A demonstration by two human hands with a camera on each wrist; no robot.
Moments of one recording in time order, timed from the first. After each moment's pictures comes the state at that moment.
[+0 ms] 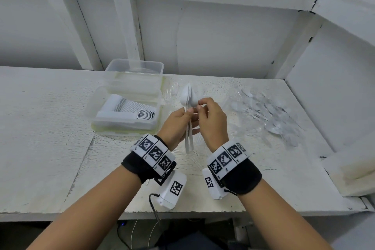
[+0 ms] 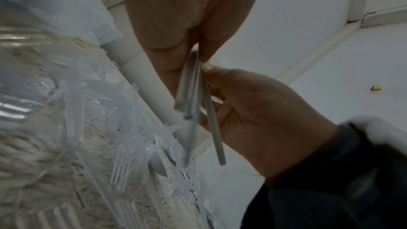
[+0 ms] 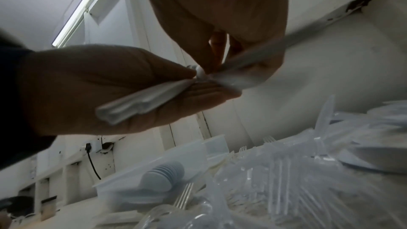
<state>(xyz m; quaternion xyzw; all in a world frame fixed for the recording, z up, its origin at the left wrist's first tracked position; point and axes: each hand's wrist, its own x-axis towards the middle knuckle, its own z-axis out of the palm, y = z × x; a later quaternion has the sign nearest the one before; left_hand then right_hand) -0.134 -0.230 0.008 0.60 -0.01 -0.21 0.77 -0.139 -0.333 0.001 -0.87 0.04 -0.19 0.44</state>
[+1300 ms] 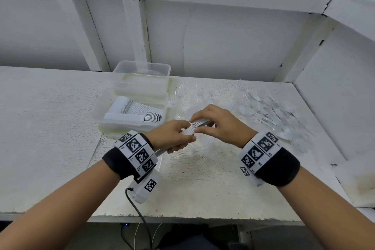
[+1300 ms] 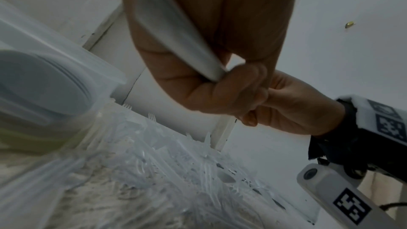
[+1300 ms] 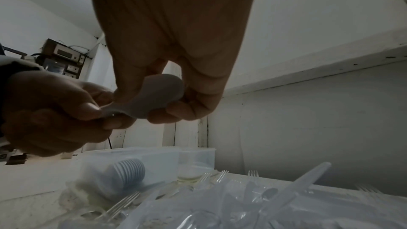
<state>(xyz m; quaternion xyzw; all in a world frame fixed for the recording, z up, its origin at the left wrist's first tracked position) -0.130 -0.185 0.019 0.81 -0.14 -0.30 0.48 -0.128 -0.368 0.025 -0.91 -0.24 0.04 0.33</state>
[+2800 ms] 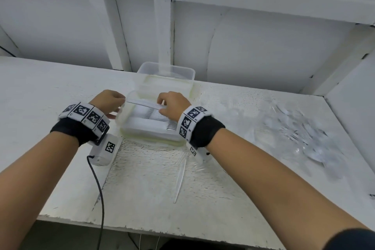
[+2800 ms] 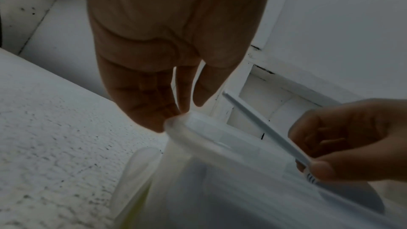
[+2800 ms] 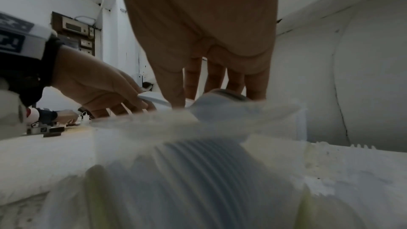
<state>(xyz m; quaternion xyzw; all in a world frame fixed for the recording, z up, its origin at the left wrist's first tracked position) -0.030 0.004 0.016 0.88 0.18 -0.11 0.42 -0.017 -0.194 0.011 -0.95 -0.22 0.08 0.21</state>
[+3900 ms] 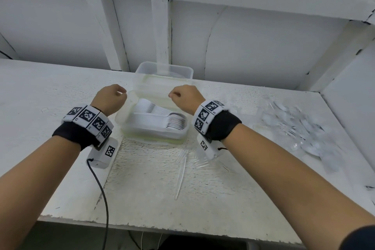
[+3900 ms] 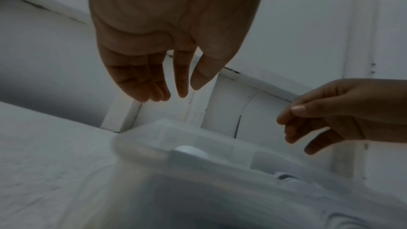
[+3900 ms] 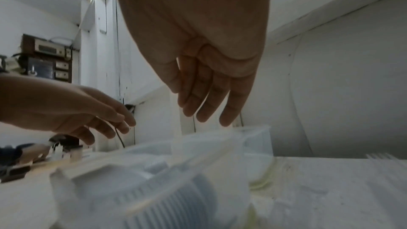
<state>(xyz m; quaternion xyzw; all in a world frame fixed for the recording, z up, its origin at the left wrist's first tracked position) -0.036 -0.007 0.022 0.95 0.11 0.00 0.30 -0.018 -0.225 0.025 -0.94 -0.16 0.04 0.30</state>
